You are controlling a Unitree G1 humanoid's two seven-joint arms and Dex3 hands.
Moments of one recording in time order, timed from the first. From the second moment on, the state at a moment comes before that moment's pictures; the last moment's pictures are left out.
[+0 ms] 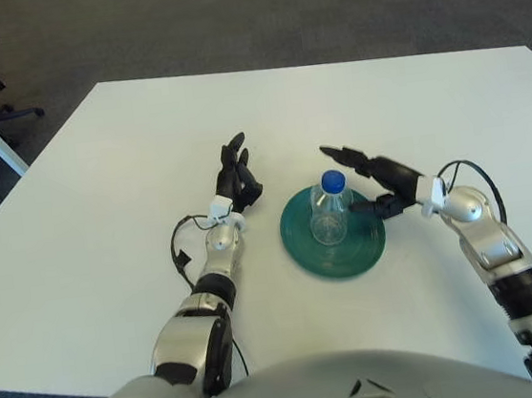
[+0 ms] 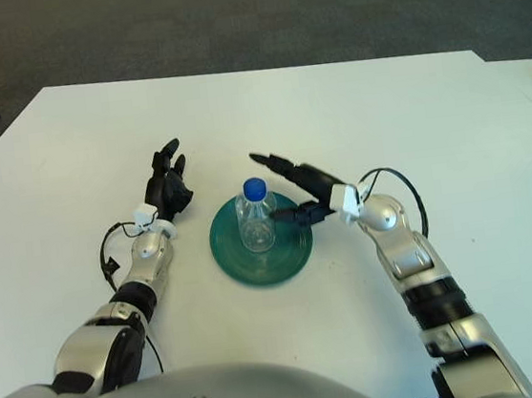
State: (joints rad) left arm -0.41 -0.08 0.05 1.06 0.02 -0.78 0.01; right arm -0.17 -0.44 0.14 0.13 -0.01 -0.27 0.55
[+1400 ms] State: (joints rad) left arm -0.39 -0.07 0.08 1.02 -0.01 -0.77 -0.06; right arm -0.43 -0.11 -0.21 0.92 0.34 -0.44 0.55
